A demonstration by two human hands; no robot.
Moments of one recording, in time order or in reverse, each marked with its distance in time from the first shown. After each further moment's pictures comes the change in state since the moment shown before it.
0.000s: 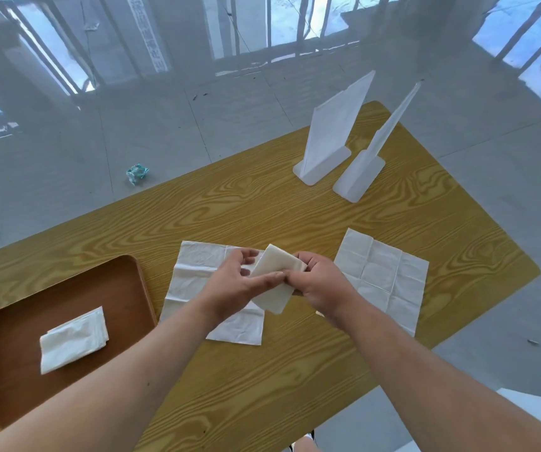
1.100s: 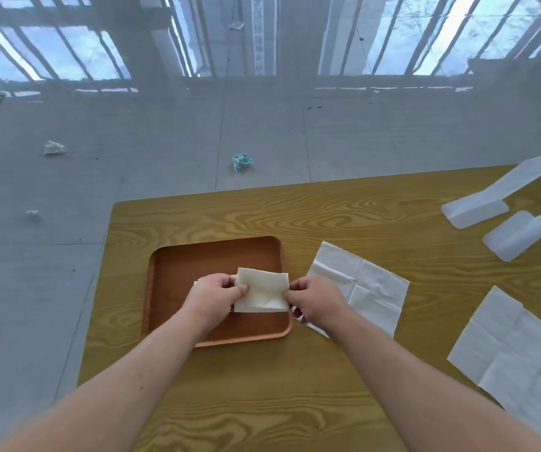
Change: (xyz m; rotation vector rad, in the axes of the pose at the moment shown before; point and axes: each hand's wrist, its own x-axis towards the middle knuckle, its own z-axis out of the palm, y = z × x) left_hand -0.105 -0.150 -0.218 -0.128 0.490 -0.231; right_hand 0.038 -0.006 0.254 -0.505 -0.172 0.126
